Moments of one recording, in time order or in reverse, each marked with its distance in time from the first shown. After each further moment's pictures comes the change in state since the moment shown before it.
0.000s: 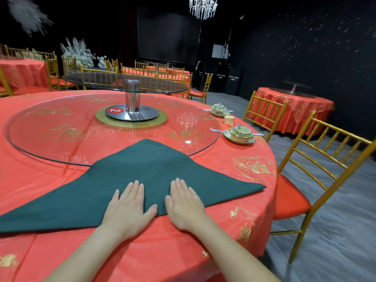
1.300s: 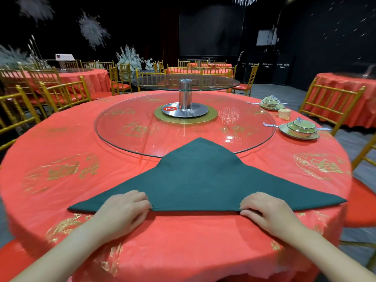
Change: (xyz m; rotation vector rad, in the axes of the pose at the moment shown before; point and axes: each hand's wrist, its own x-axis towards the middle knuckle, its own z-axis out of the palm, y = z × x) left_hand -0.078 -0.160 -0.042 0.112 0.307 0.526; right_hand -0.041 0.049 -0.005 0.072 0.386 -0.494
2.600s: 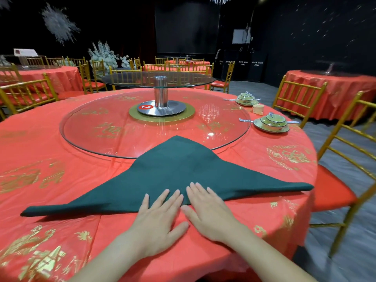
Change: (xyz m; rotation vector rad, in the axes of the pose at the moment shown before) left_hand 0.069 0.107 0.023 -0.144 -0.409 -0.228; right_hand 0.037 -0.072 0.029 -0.049 -0.333 0.252
